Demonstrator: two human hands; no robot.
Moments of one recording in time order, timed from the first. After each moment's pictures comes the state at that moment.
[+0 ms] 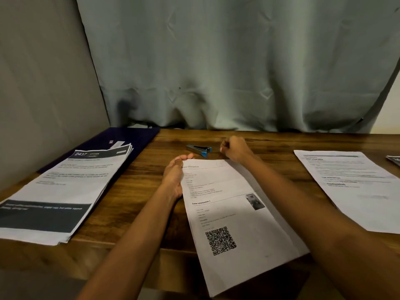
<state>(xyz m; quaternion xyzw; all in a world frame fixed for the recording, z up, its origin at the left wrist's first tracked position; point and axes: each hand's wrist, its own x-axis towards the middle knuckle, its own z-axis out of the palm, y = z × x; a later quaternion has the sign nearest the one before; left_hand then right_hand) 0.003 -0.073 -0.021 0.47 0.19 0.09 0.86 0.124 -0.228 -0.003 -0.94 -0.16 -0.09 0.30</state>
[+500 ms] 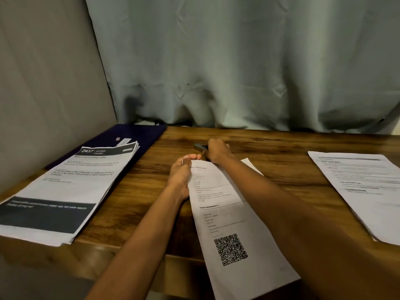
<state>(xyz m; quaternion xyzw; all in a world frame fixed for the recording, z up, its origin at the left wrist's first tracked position) 0.015 -0.070 -0.028 0.51 0.17 0.13 0.83 0.132 -0.147 -0.011 -0.97 -0.17 -0.08 0.16</state>
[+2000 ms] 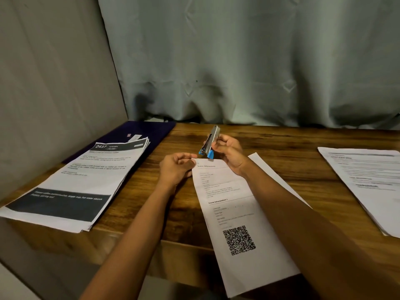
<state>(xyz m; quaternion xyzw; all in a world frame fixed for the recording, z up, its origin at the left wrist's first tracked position) -0.013 -0.028 -0.029 0.73 0.13 0.16 0.65 0.090 -0.174 -0.026 -0.62 -0.25 0.10 0.74</state>
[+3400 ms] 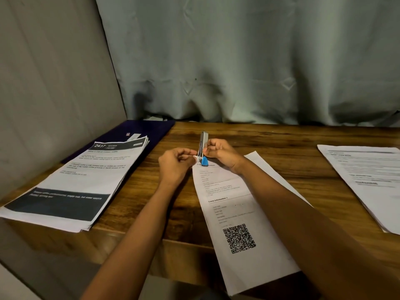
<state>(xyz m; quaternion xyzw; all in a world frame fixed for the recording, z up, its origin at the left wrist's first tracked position) -0.014 -0.032 -0.025 0.83 0.10 0.26 0.49 0.083 -0.166 -0.023 -0.69 -0.29 0.16 0.65</state>
